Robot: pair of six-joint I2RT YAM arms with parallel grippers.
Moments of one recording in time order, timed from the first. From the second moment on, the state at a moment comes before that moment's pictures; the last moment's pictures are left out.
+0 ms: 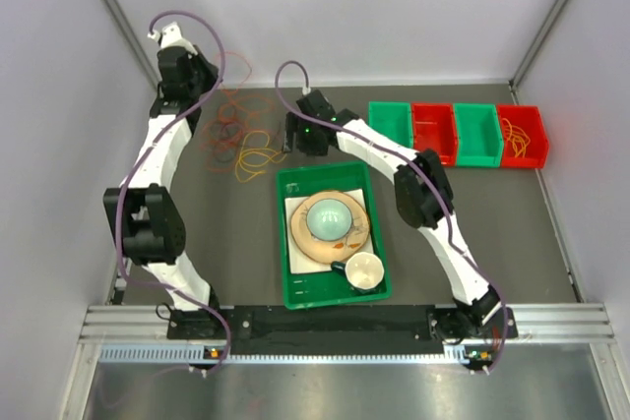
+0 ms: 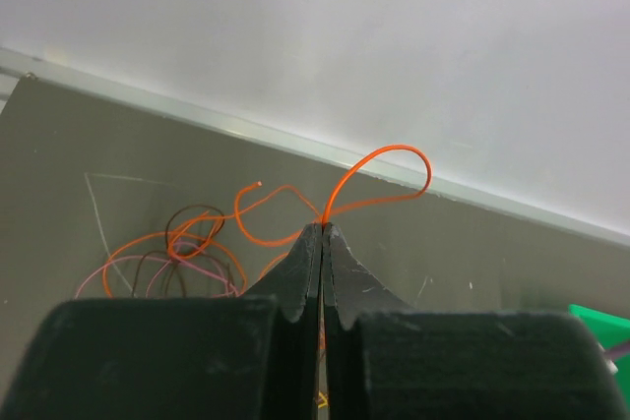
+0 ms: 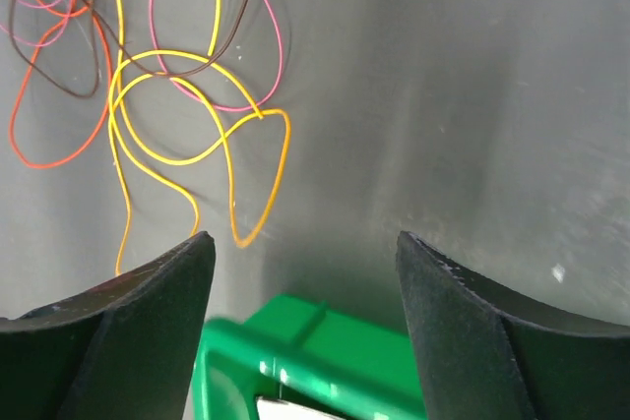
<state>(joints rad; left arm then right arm) 0.02 1.74 1.57 -0.03 0.03 -0.42 0.70 2.39 2.13 -0.56 -0.04 0.66</state>
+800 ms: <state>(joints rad) 0.08 1.68 1.51 -0.05 0.03 -0.37 0.65 2.13 2.25 -0.61 0.06 0.54</state>
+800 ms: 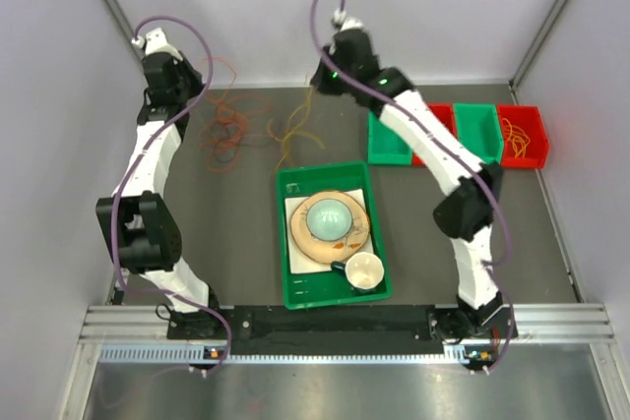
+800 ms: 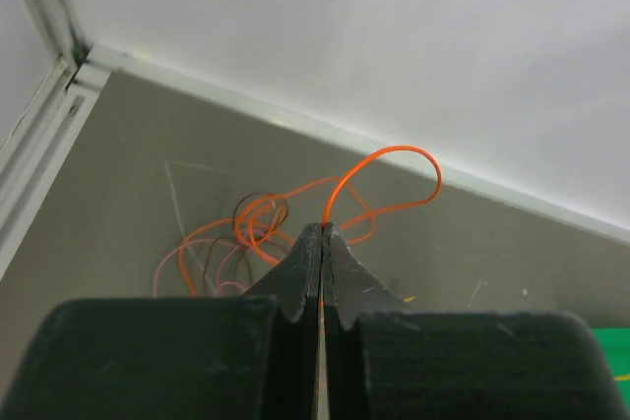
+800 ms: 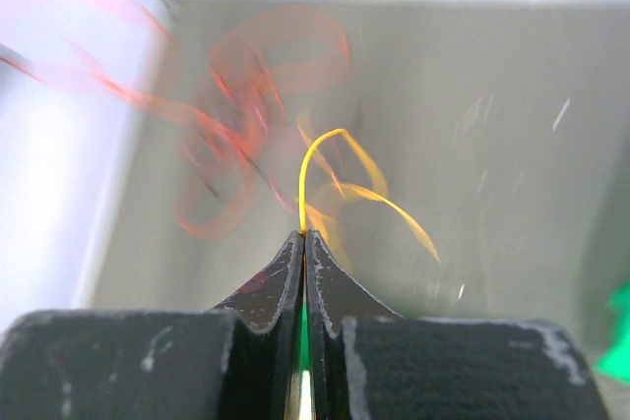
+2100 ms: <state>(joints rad) 0.08 1.62 1.37 -0.09 0.40 -0.46 0.22 1.76 2.26 -0.63 0.26 0.40</state>
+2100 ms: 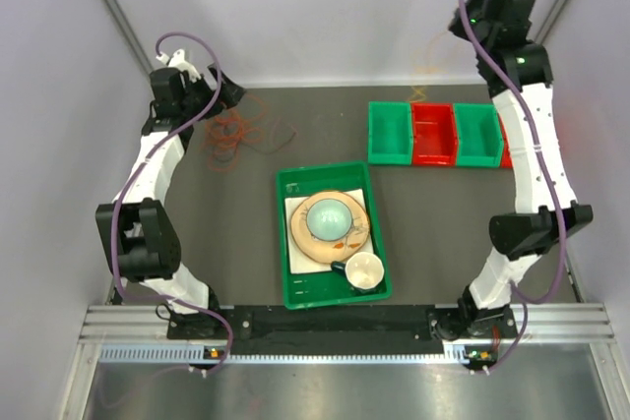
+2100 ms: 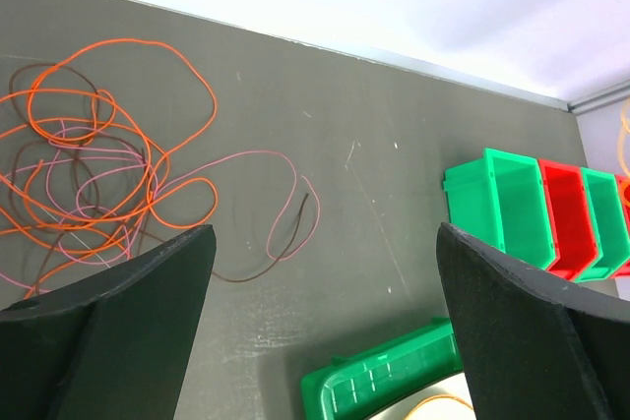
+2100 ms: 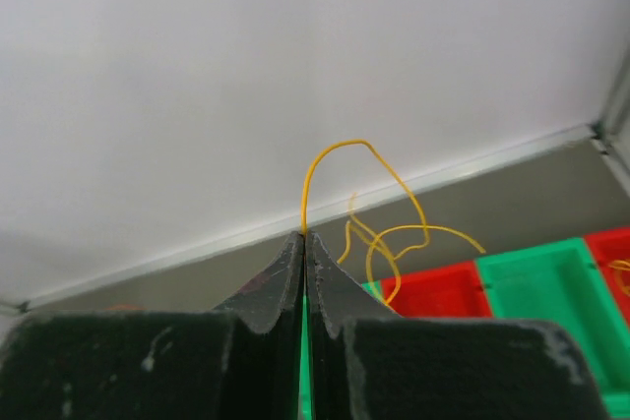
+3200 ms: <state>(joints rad) 0.04 1.63 1.46 -0.16 0.41 -0.48 -0.29 1.57 1.83 -0.54 0.21 0.37</state>
